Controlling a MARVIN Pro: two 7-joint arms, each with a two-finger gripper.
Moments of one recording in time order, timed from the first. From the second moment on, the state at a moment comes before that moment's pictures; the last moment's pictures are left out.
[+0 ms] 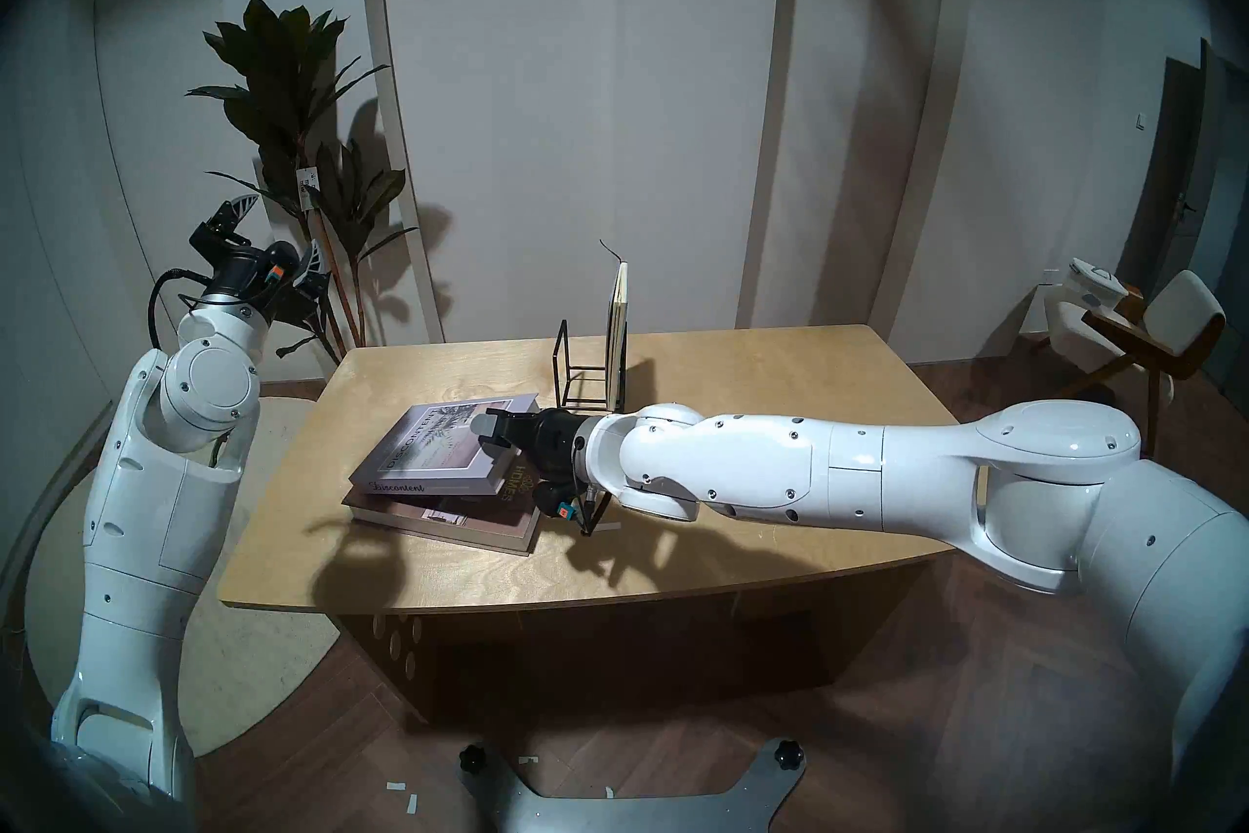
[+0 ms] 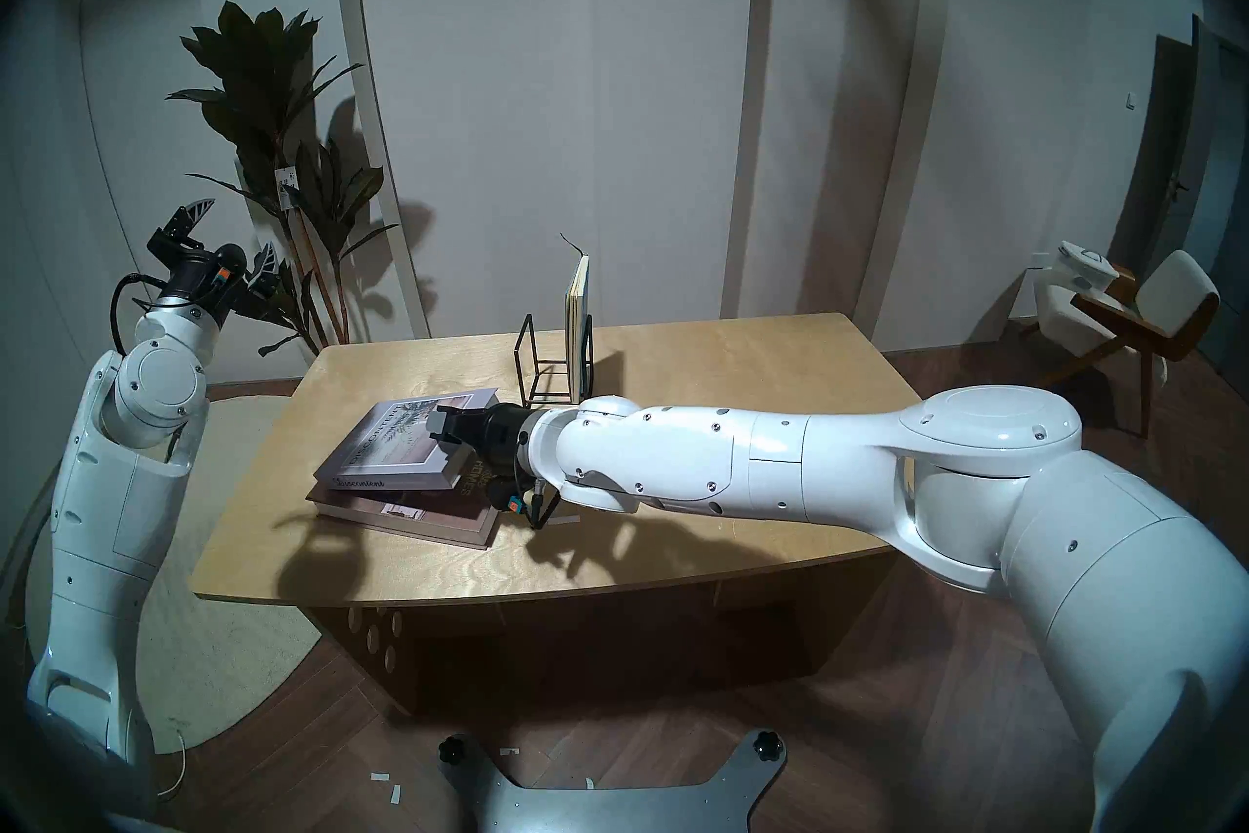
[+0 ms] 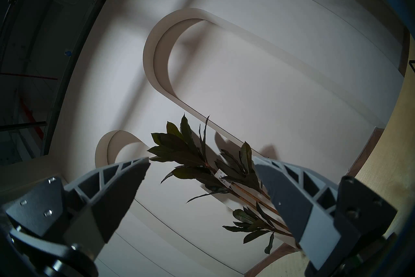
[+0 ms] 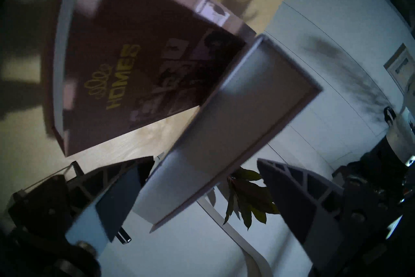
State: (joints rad) left arm 1.36 -0.95 -1.72 -1.68 0.45 0.12 -0.05; right arm -0.43 -1.26 -0.11 -1.33 -0.95 0.09 0.08
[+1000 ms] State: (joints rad) left arm 1.36 -0.95 -1.72 -1.68 0.45 0.12 -0.05; right arm -0.52 -1.27 0.25 -1.36 -0.19 0.38 0.66
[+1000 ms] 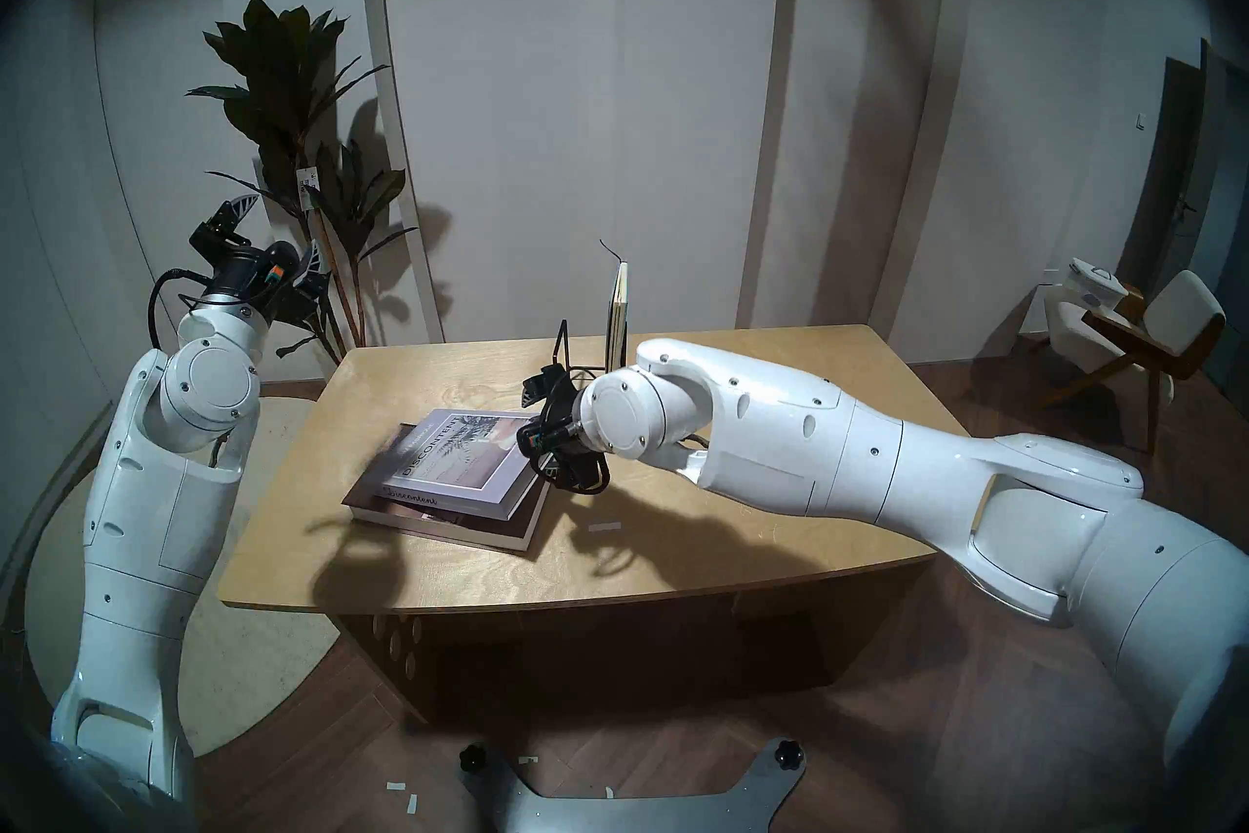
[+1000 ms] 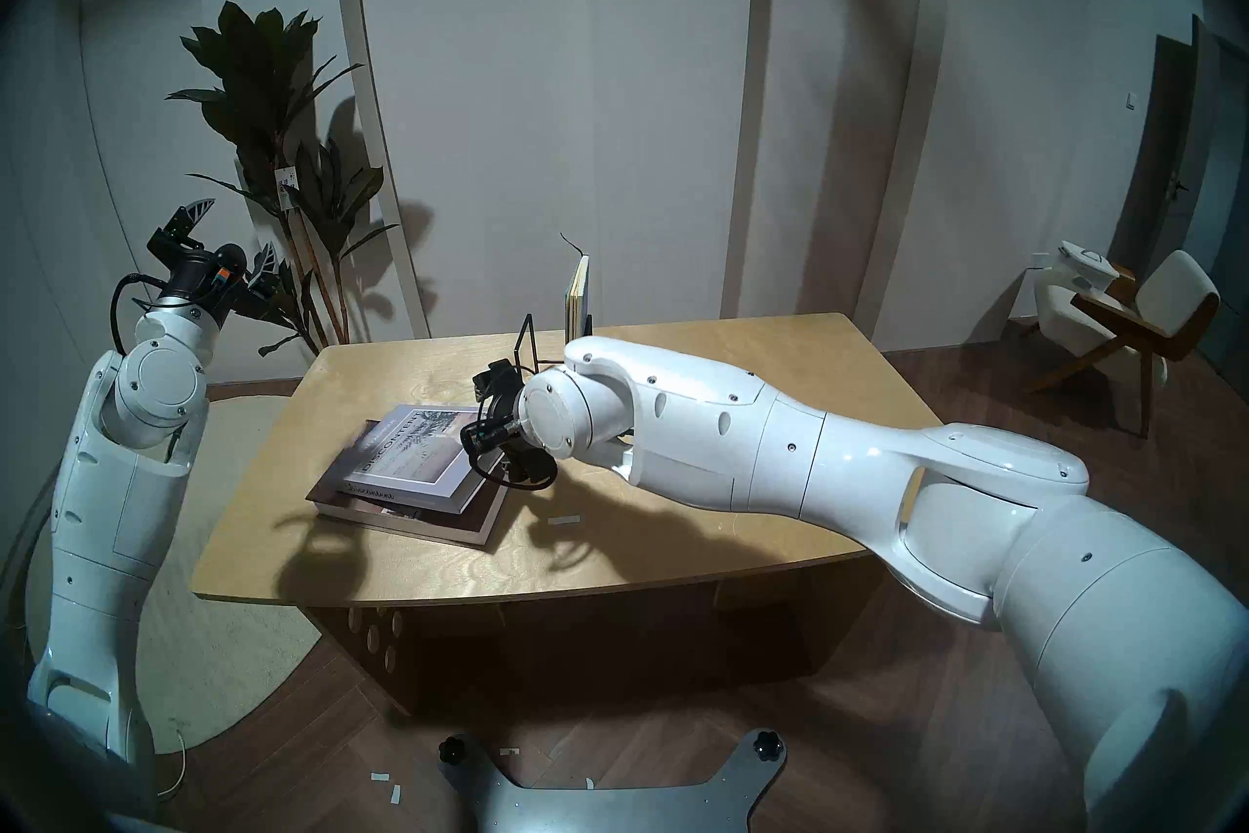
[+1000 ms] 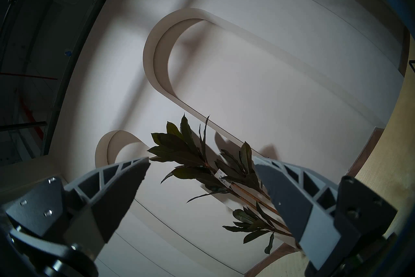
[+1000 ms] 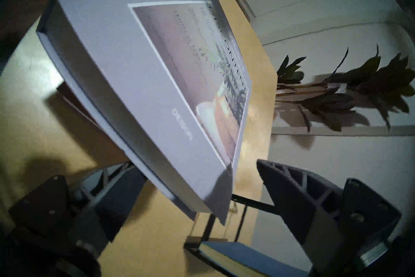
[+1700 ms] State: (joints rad) left arm 1.36 -0.95 -1.72 -1.68 0.46 0.12 -0.05; right arm -0.47 -1.36 0.42 -1.12 0.11 0.56 0.86
